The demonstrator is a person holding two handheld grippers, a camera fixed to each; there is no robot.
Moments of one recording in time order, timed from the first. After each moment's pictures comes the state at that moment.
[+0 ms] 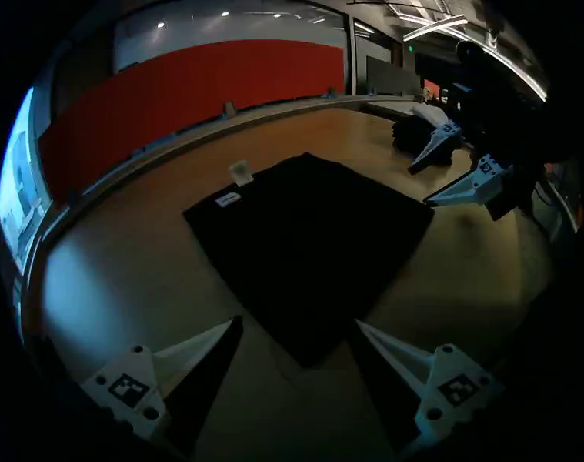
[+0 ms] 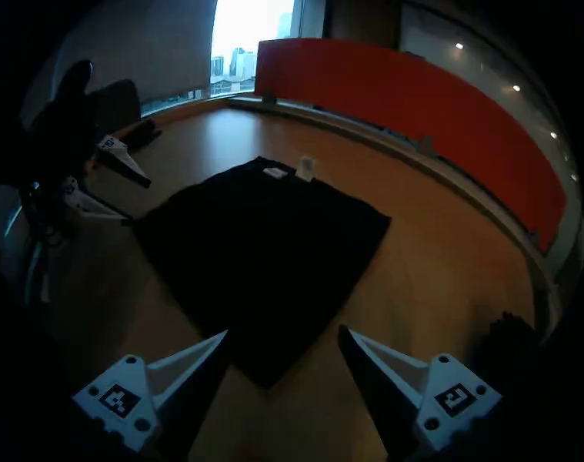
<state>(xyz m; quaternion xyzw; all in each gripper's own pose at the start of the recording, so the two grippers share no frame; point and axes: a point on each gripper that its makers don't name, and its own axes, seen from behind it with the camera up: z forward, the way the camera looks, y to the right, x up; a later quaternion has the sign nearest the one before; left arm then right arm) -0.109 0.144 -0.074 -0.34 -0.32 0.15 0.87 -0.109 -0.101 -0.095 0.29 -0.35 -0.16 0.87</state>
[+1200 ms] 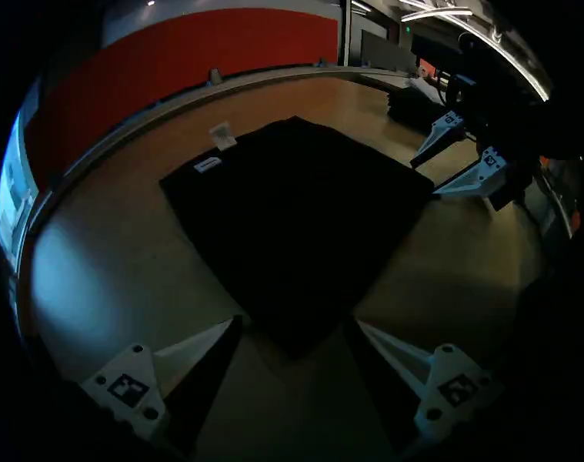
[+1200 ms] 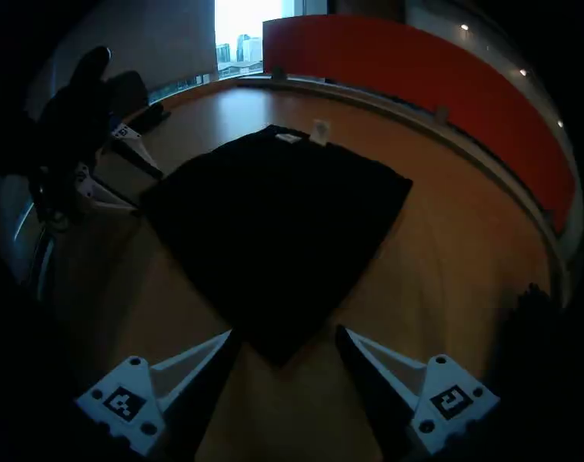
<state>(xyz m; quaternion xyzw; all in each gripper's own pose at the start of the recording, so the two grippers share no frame) -0.143 0.149 -0.085 -0.35 -0.38 0.16 0.84 -0.138 -0.099 -0.118 0.32 -0.40 -0.15 0.85</state>
